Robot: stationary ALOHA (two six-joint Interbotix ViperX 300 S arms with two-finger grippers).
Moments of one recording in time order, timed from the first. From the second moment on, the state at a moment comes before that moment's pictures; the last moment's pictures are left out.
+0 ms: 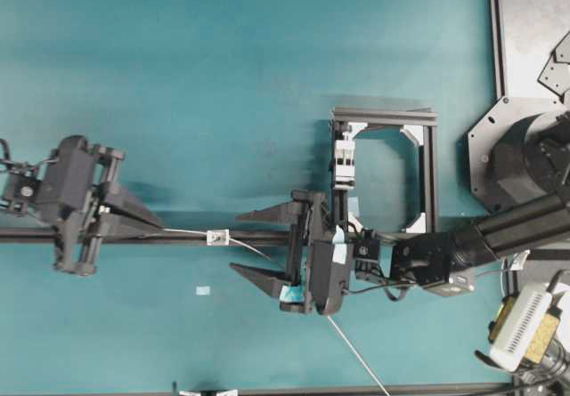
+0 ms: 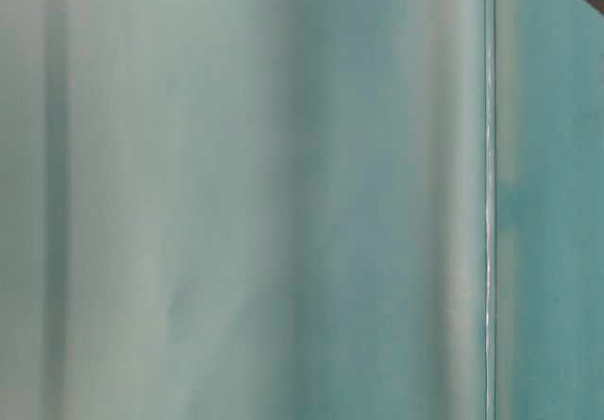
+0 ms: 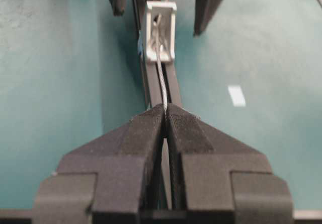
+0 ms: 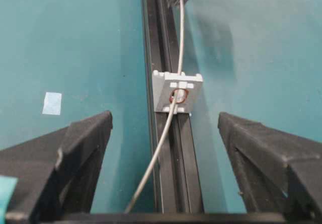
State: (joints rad) left arm -0.26 0.14 1.02 -0.05 -0.81 -0.13; right arm 0.55 0.36 0.79 0.85 -0.98 -0.32
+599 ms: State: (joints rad) left arm -0.29 -0.05 1.14 -0.04 -0.70 -0.10; right arm 0.55 0.36 0.79 0.85 -0.98 -0.33
